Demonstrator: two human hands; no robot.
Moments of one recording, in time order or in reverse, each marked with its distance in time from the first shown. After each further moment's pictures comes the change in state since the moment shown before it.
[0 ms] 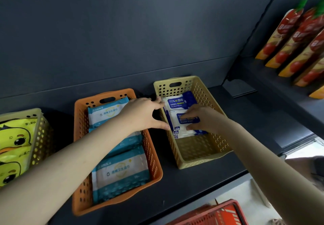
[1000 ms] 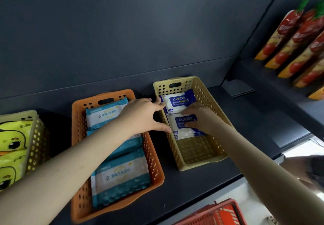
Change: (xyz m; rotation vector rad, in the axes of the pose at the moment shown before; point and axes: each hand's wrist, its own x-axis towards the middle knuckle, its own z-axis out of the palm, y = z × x) left_hand 0.000 -0.002 -0.001 0.031 -0.011 0.019; right_hand 0.014 0.000 0.014 0.057 0.159 0.088
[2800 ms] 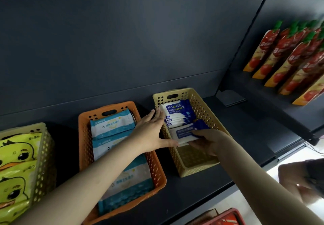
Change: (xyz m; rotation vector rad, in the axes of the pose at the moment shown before) left_hand -0.007 0.014 0.027 -0.110 -0.005 0.007; right_hand -0.048 -0.036 -0.012 1.618 0.021 0.981
